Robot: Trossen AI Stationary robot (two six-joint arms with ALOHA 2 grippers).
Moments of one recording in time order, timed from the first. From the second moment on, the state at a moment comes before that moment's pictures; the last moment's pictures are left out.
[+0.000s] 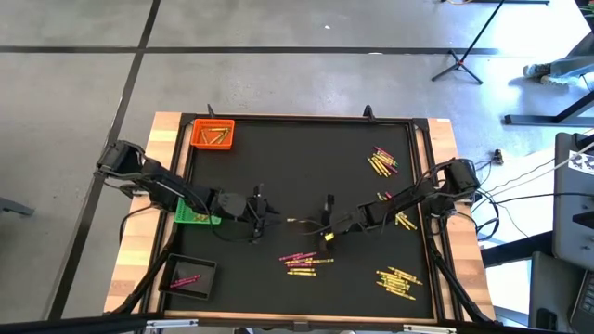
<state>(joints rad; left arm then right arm) -0.22 1.49 0.44 0.62 -0.22 -0.08 0.27 1.83 0.74 0.51 0.33 0.00</state>
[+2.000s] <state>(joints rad) 0.17 1.12 0.44 0.01 -0.88 -0.08 0.07 1.64 0.50 0.78 0.28 -0.12</state>
